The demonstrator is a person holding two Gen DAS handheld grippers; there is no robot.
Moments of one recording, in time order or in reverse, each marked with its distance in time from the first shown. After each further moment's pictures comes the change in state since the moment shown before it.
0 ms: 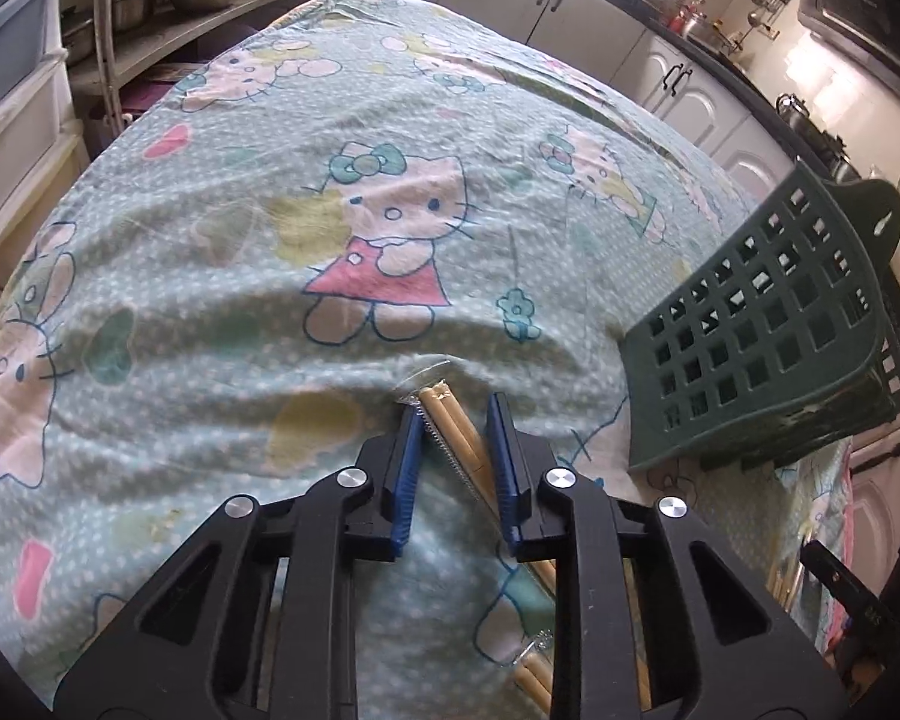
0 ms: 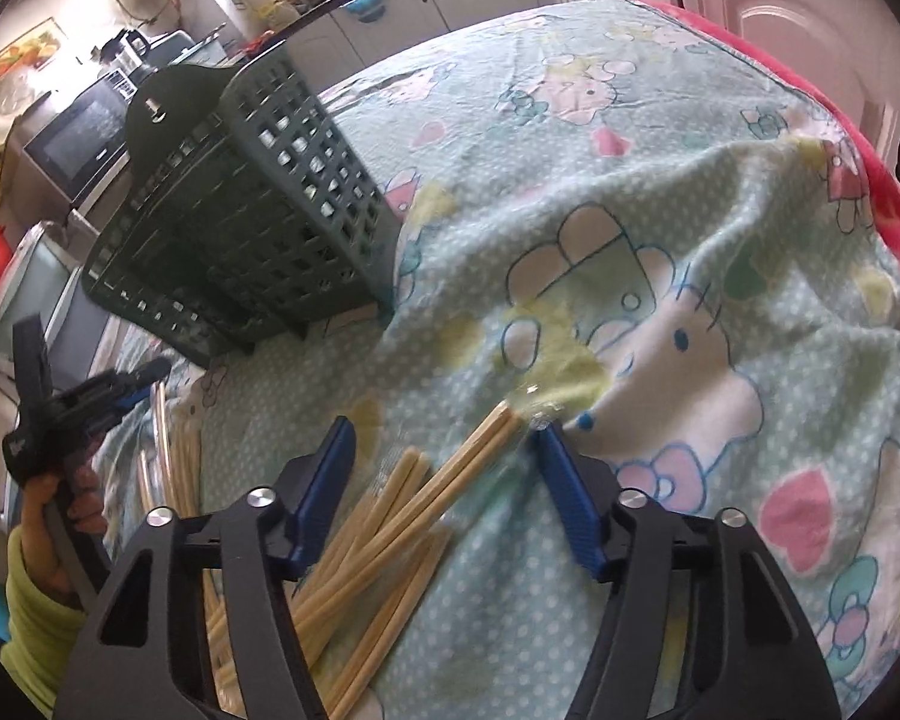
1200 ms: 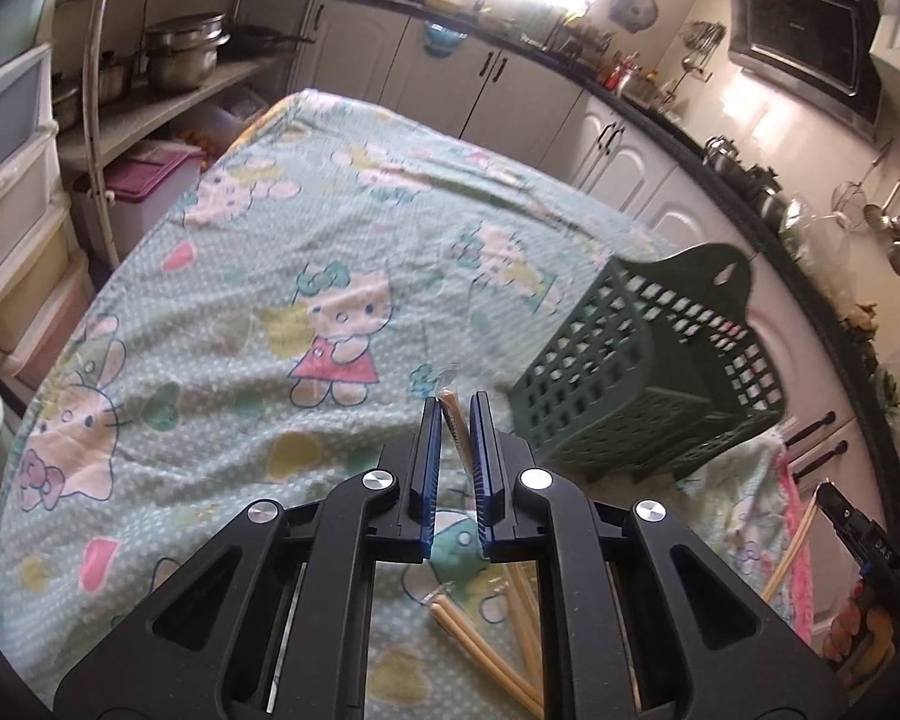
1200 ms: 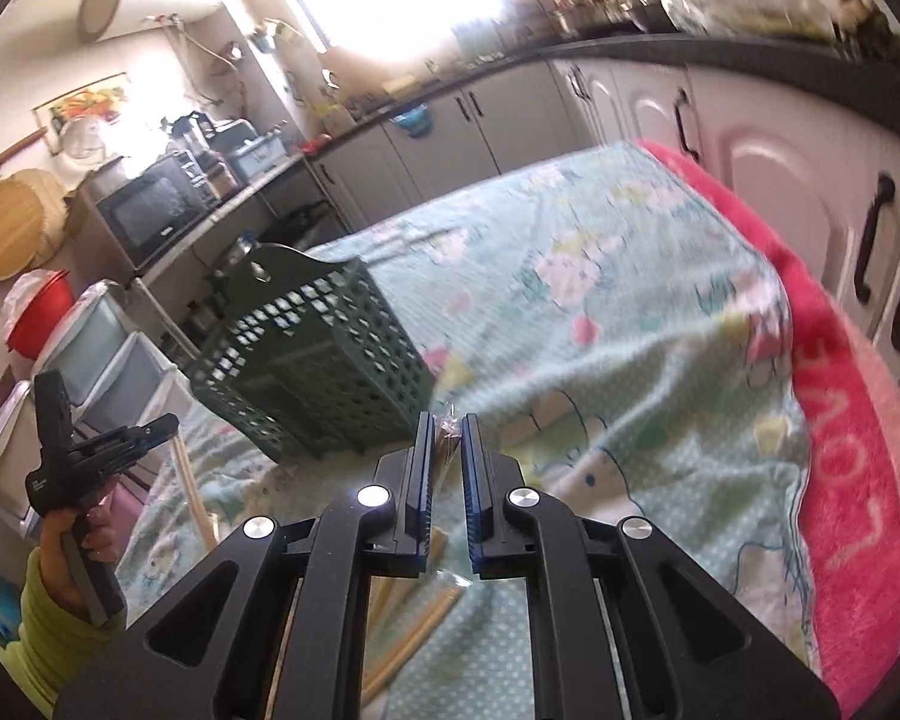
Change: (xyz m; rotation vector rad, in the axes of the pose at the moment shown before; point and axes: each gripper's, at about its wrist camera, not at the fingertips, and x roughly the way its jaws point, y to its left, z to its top) left arm -0.085 -0.027 0.001 0.075 -0.186 -0.101; right arm -0.099 -0.008 0.015 -0.078 -0.290 0.104
